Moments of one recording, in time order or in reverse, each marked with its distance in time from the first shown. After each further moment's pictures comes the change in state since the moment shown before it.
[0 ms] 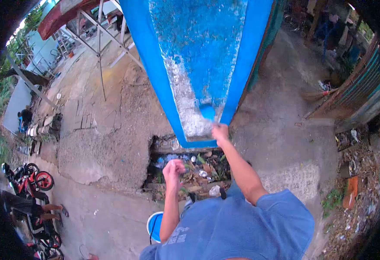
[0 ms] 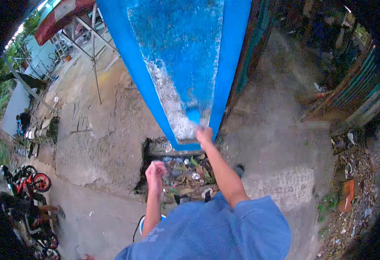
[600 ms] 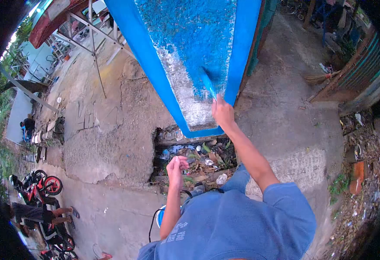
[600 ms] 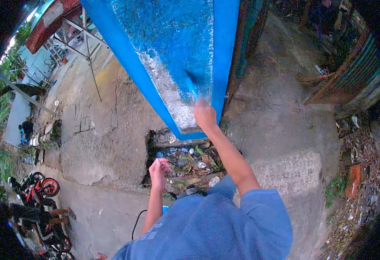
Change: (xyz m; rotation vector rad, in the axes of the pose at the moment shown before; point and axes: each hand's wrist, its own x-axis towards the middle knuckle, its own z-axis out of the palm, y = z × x) left_hand -0.011 -0.007 -0.012 0.109 -0.100 -0.087; right_hand -0.029 -0.080 -0.017 -0.689 0.225 -0.863
